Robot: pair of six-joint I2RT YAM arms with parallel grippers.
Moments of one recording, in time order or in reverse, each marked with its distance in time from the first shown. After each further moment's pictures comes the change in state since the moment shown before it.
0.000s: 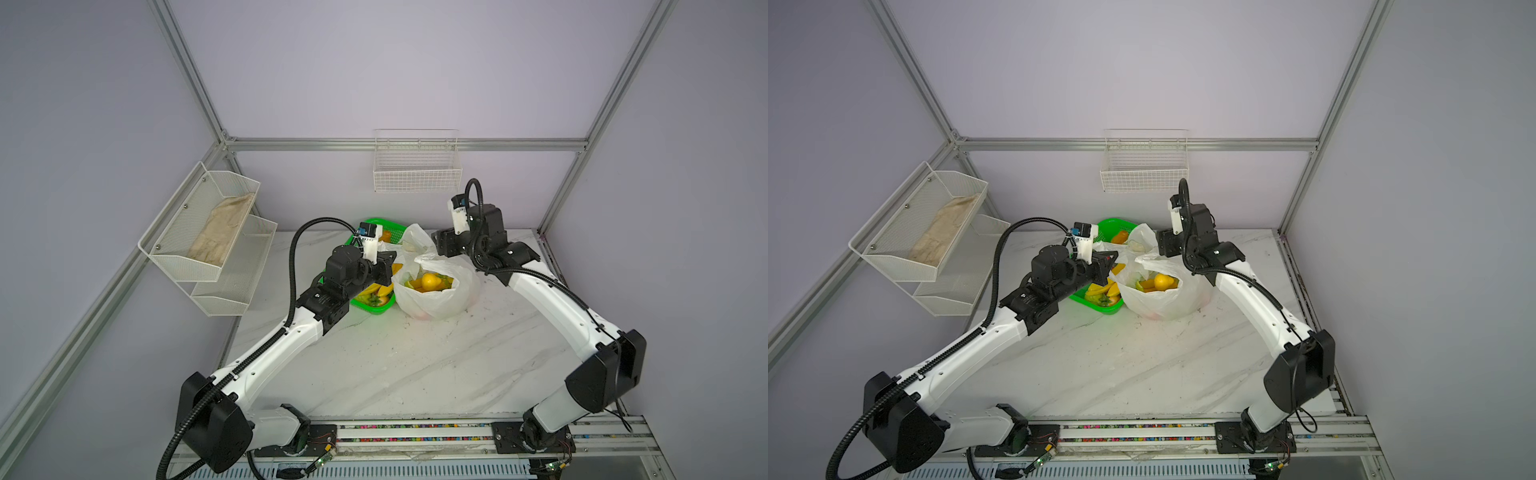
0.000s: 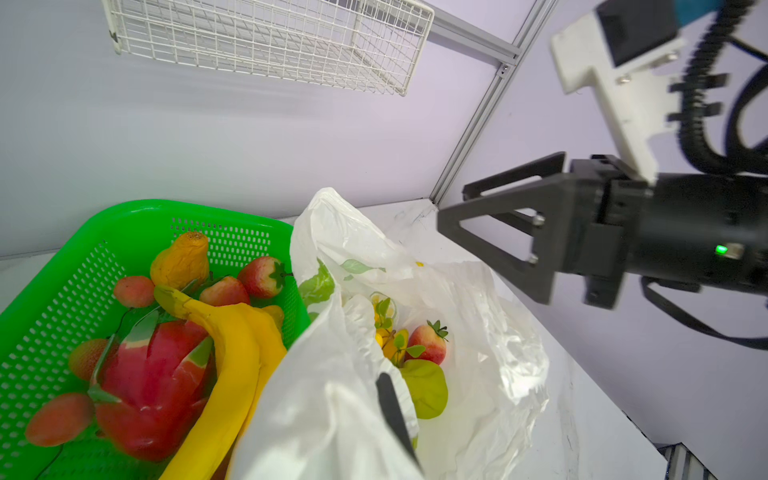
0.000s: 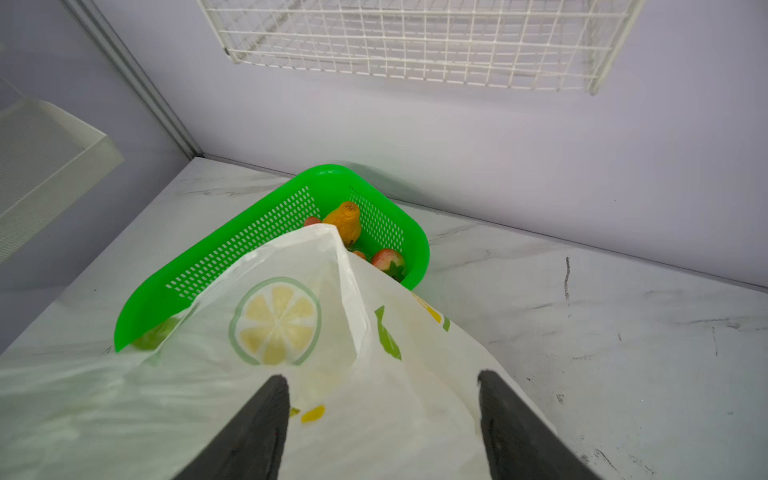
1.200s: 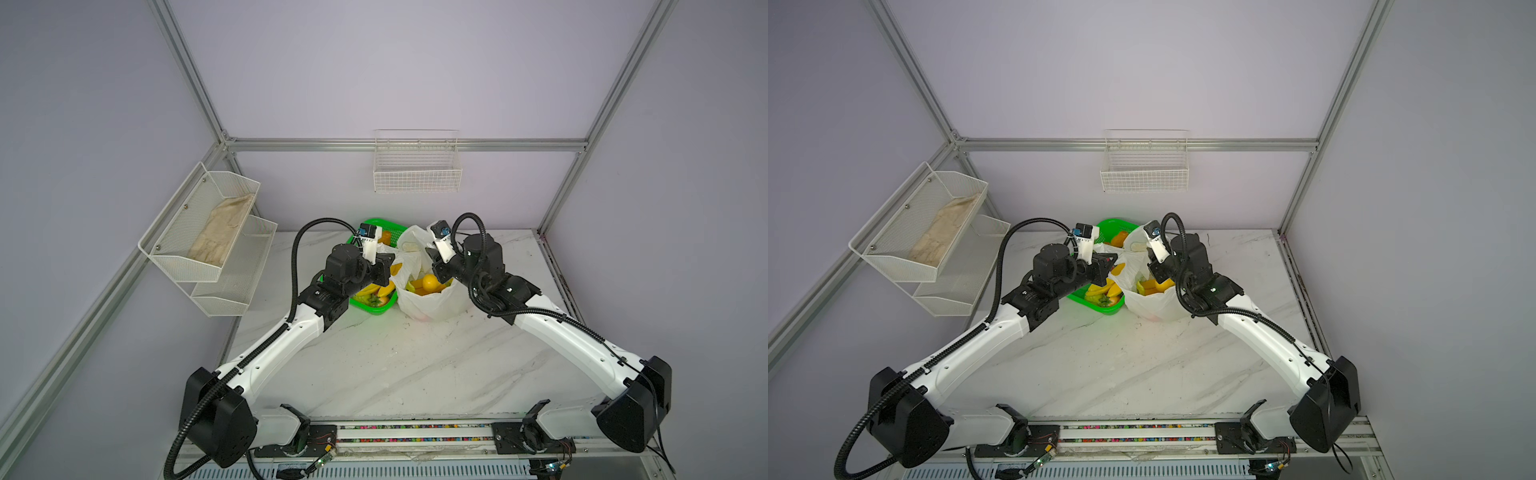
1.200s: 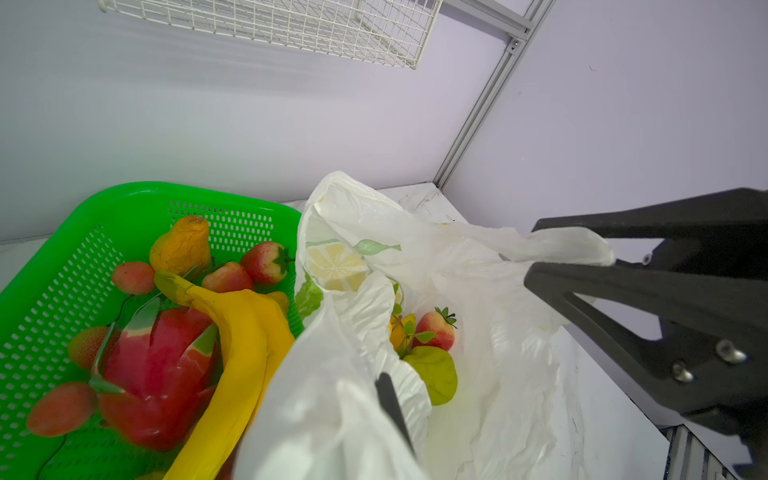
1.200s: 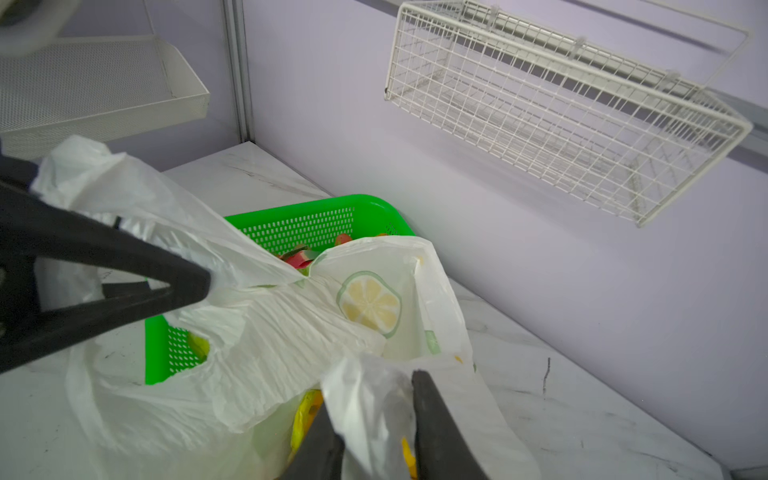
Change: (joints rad) left arm 0.026 0.029 0.000 -0.010 0.055 0.010; right arm 0.177 -0.173 -0.277 0.278 0.129 -0.300
